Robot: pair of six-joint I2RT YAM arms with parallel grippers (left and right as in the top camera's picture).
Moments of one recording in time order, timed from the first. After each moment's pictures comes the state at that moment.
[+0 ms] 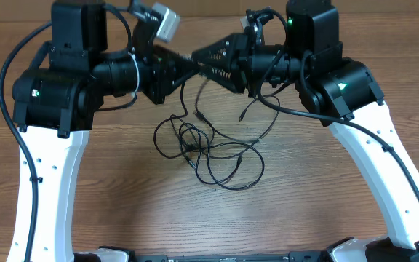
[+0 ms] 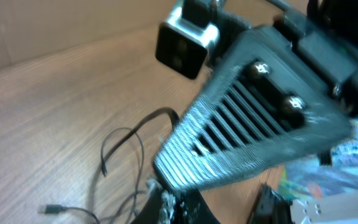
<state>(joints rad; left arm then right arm) -0.18 1.51 1.93 -1.09 0.83 0.02 0.44 1.58 1.75 -0.59 -0.88 1.25</state>
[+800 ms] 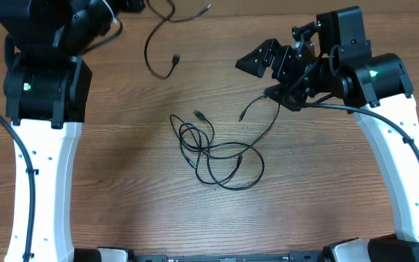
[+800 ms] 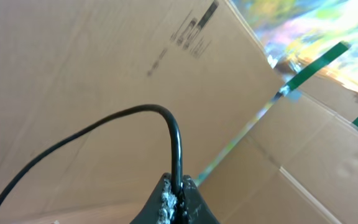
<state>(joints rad) -0.12 1.54 1.94 -0.27 0.52 -0.69 0.26 1.58 1.75 -1.08 -0.62 0.80</state>
